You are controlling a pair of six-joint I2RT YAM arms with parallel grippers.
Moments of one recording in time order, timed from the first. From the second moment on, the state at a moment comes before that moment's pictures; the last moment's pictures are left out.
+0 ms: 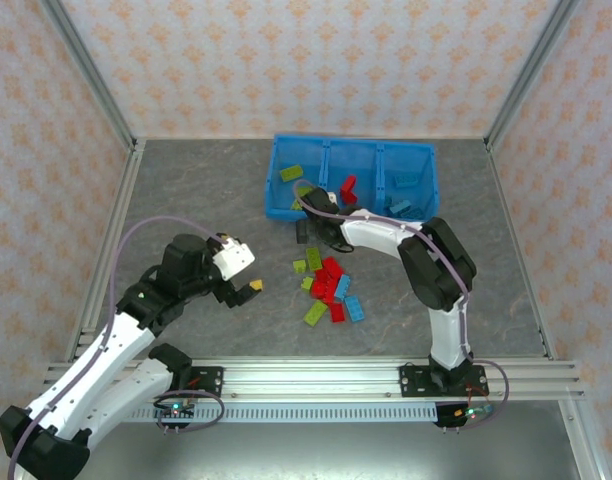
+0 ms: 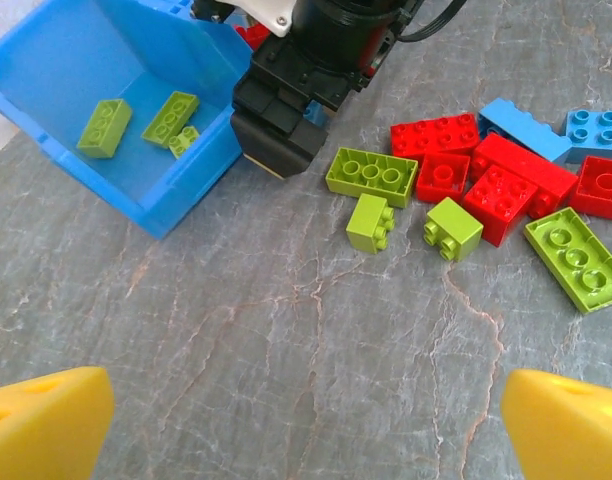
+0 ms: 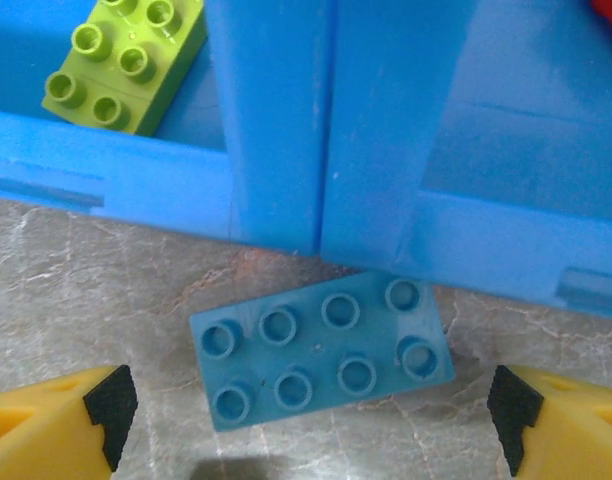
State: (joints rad) left arm -0.44 0.73 0.65 -0.54 0.20 0.47; right arm 0.70 1.99 1.36 -0.43 0.22 0.54
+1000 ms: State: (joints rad) left arm -0.44 0.71 0.58 -0.39 0.20 0.44; right arm 0.71 1.58 1.20 -0.45 0.33 0.55
